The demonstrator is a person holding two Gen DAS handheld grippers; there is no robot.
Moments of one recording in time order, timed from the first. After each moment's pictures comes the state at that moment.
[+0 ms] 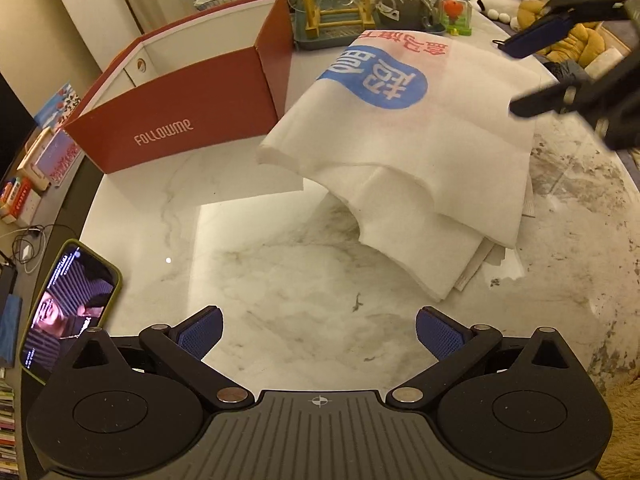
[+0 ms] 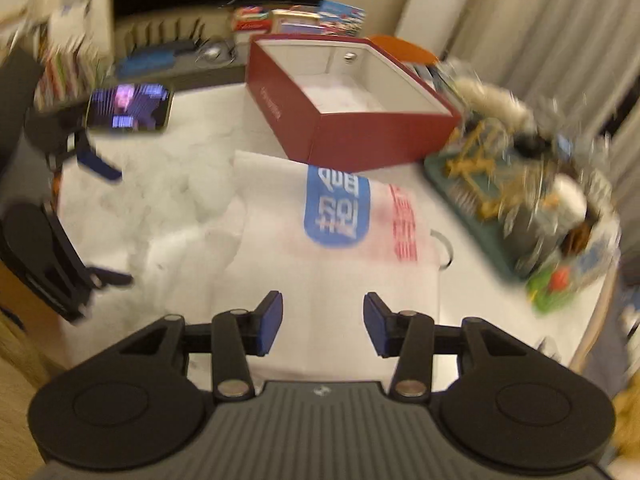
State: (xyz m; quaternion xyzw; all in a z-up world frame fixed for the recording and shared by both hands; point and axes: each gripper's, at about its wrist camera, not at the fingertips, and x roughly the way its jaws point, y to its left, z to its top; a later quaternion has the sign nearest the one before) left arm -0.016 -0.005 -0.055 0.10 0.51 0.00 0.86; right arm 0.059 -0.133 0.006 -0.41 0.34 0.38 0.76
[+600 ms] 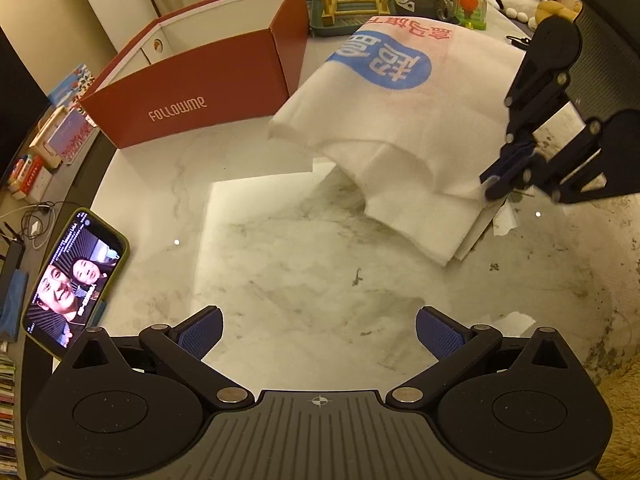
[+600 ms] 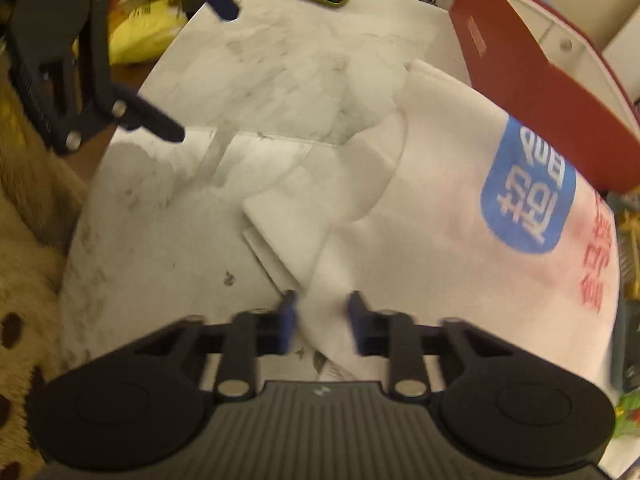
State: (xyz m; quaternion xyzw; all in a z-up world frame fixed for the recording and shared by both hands) left arm -0.025 -0.003 -0.057 0.08 0.52 0.03 0.85; right arm 0.083 -0.118 -0.072 -0.46 0.40 0.54 0.58
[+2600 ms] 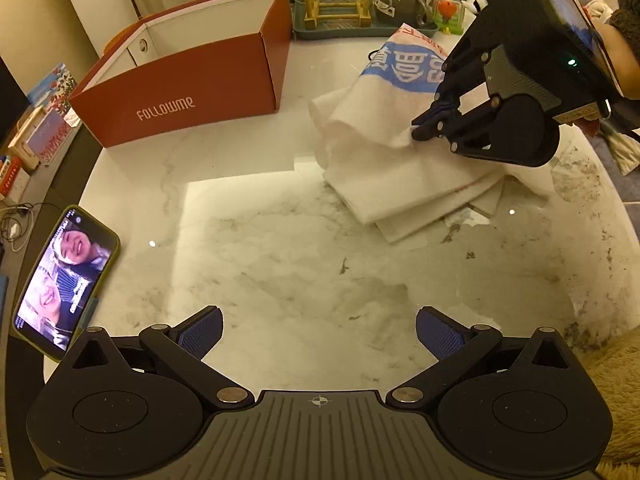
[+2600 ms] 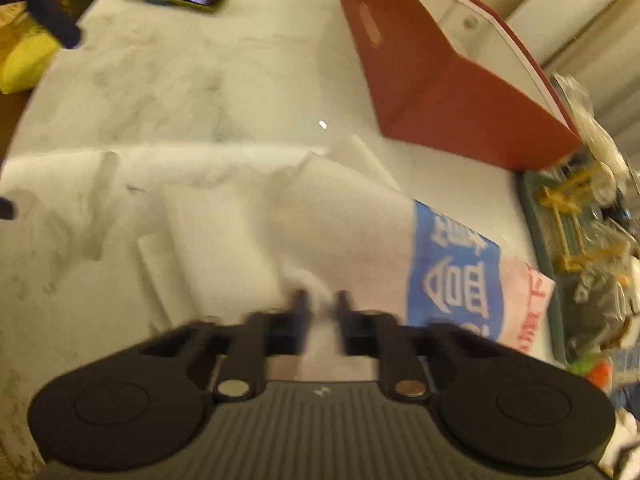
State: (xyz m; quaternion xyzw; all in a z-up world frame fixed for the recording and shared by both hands) left arm -0.041 0.011 -0.044 0.06 0.52 -0.02 0.85; right arm 0.057 -0.093 -0.090 -0.50 0.36 0.40 0.68
